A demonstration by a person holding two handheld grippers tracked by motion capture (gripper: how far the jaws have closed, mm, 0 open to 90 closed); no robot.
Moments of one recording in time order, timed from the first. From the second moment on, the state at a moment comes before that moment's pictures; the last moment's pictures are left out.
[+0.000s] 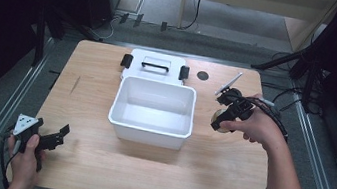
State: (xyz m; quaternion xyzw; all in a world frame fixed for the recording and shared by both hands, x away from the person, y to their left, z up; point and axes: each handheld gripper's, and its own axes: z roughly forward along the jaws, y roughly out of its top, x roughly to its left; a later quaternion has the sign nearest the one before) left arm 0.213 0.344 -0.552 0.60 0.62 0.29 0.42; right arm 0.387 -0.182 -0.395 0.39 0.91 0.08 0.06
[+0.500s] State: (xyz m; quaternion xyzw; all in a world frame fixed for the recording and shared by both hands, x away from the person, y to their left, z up) left arm 0.213 0.344 -0.552 0.60 0.62 0.29 0.42; right arm 0.389 -0.157 -0.368 0.36 0.93 0.08 0.06
